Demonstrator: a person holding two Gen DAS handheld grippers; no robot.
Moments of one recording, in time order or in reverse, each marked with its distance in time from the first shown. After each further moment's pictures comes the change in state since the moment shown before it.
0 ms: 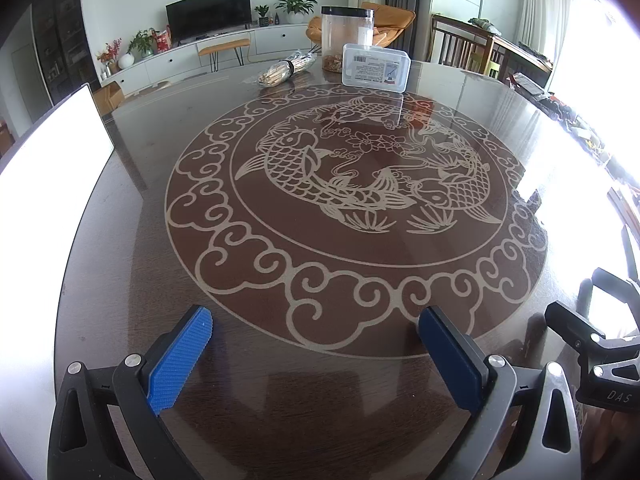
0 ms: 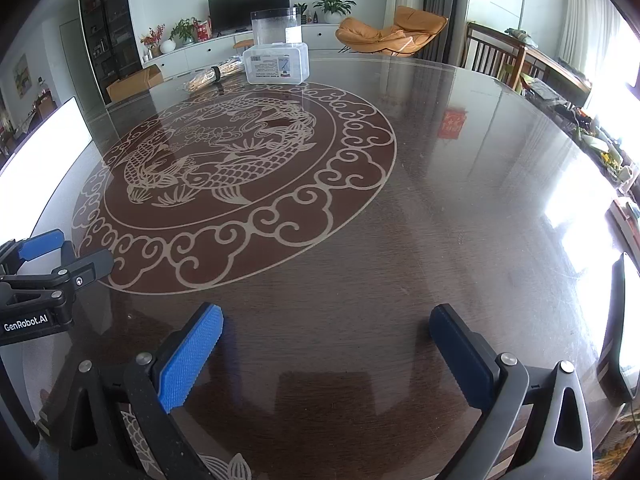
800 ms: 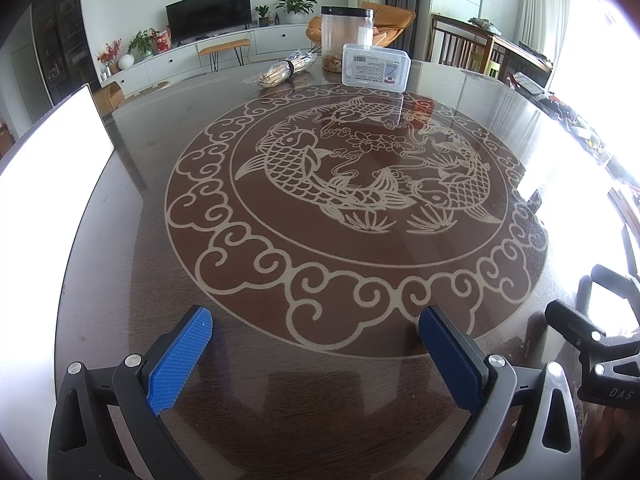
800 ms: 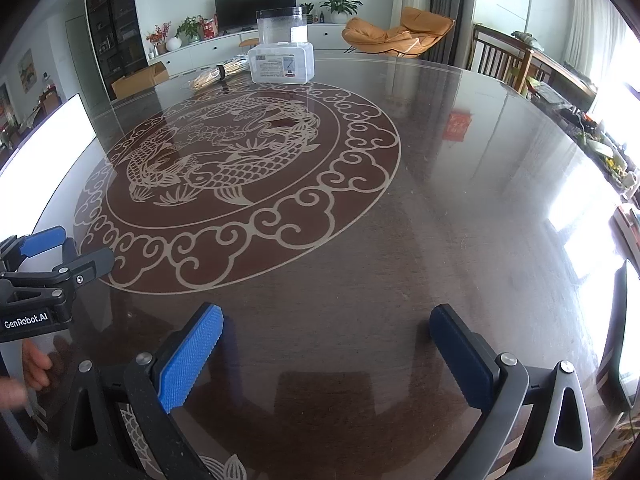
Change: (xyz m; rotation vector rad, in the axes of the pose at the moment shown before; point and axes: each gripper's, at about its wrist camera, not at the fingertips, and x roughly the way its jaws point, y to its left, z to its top) left arm 0.002 0.000 0.002 -0.008 0.001 0.002; right arm 0.004 0.000 0.002 -0.023 0.002 0.017
